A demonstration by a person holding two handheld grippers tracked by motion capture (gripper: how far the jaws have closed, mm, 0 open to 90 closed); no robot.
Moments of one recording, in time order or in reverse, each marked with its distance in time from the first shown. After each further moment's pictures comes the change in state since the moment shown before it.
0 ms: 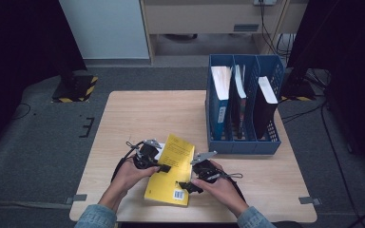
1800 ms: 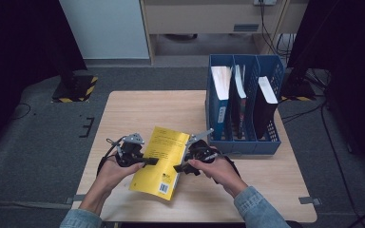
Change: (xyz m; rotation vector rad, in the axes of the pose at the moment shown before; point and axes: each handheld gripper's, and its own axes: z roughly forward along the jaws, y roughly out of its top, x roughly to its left) left arm -0.002 -0.008 -0.060 -0.136 0.059 0.055; right arm 0.000 0.071 -0.034 0.012 0.135 -0.040
